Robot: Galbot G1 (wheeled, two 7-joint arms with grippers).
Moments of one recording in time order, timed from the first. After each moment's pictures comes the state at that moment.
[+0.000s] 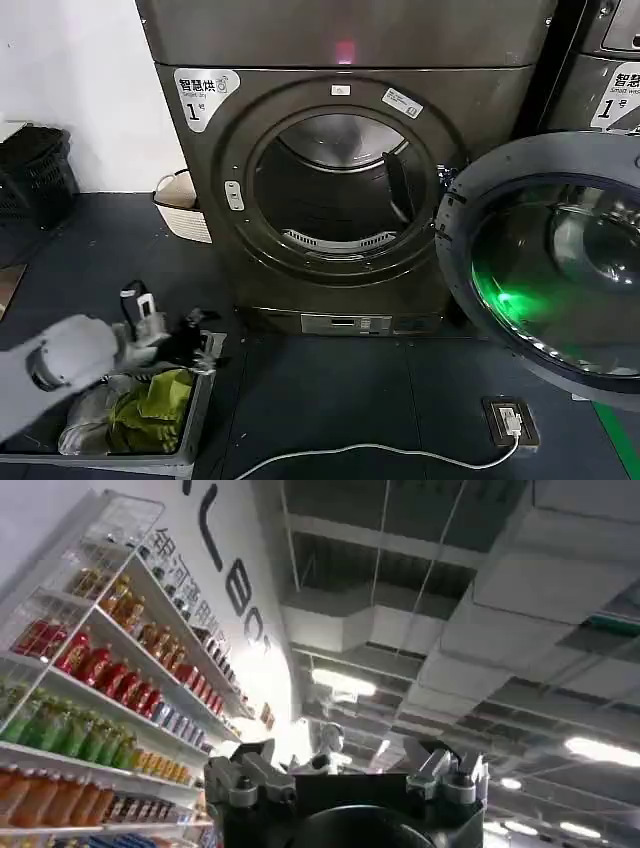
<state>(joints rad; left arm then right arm) 0.74 -0.21 0.17 -1.95 -0.49 0.38 0.45 -1.57 1.06 2.30 1.88 0.23 -0.30 -0.05</state>
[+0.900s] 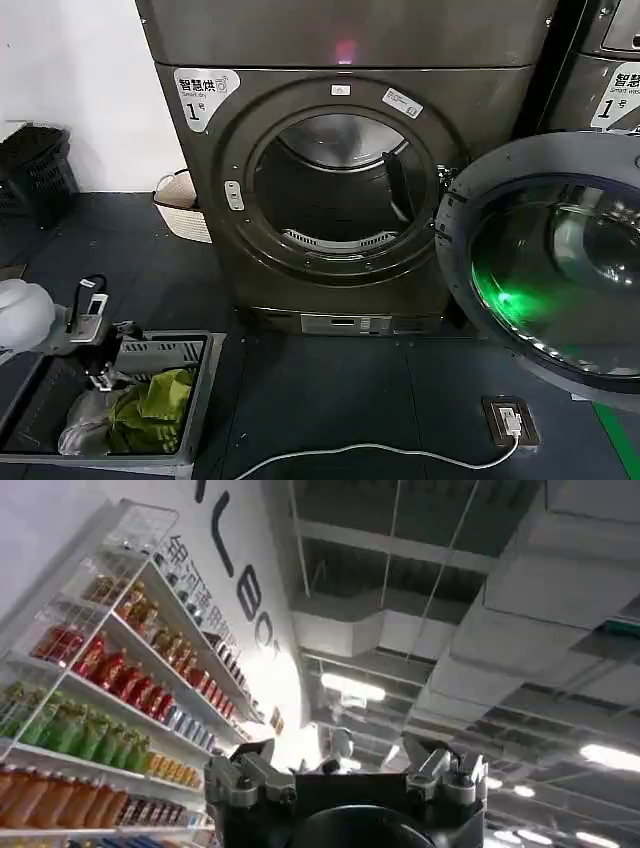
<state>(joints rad) 0.76 -0.11 0.05 -1.75 -0.03 0.20 1.02 -1.56 1.07 2.28 1.88 0.22 -0.28 -0.07</state>
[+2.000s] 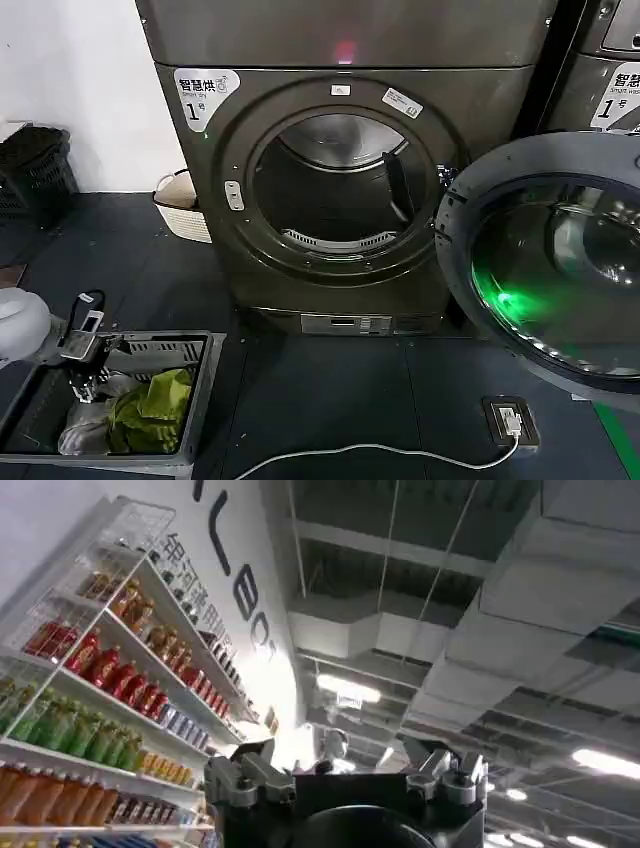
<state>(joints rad) 0.78 -0.10 0.07 -1.73 0.09 0.12 1.04 -1.59 1.08 2.31 1.89 0.23 -0.28 -0.07</state>
